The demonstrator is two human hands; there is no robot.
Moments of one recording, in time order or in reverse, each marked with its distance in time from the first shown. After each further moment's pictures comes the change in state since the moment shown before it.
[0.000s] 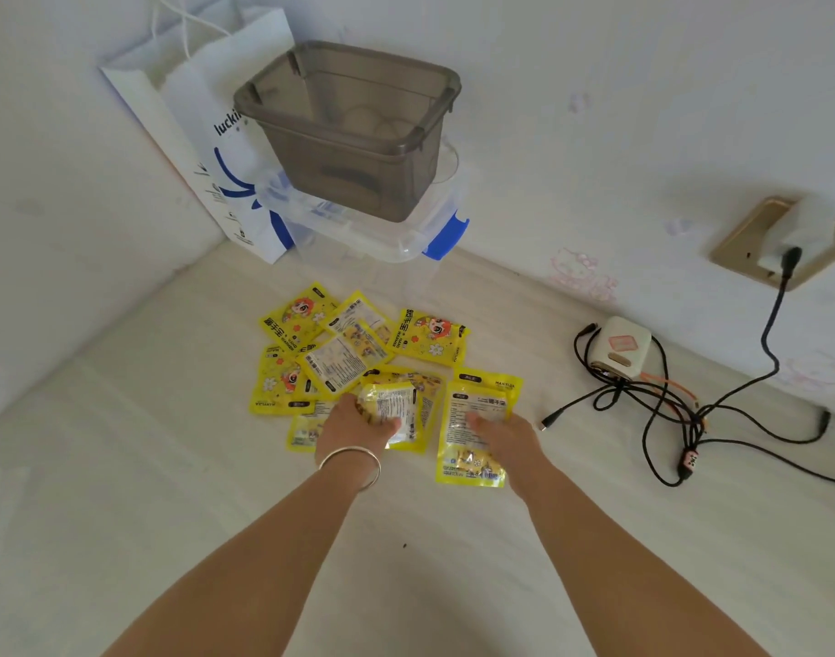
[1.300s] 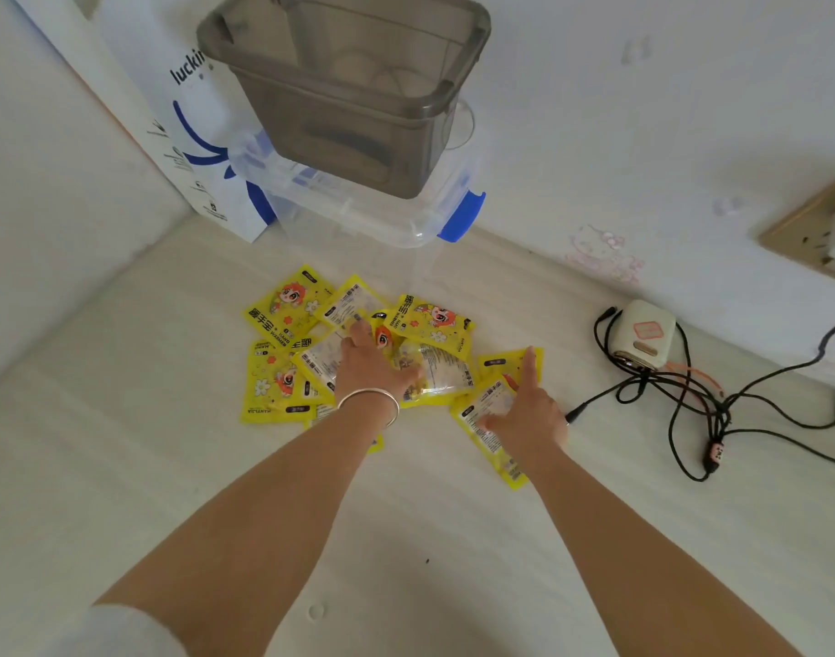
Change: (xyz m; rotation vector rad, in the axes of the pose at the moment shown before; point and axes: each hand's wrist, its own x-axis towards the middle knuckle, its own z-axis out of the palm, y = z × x) left_hand 0.062 0.045 -0.009 0.057 -0.014 0.193; right_hand 0.013 -0.030 0.017 -0.993 0.325 -0.048
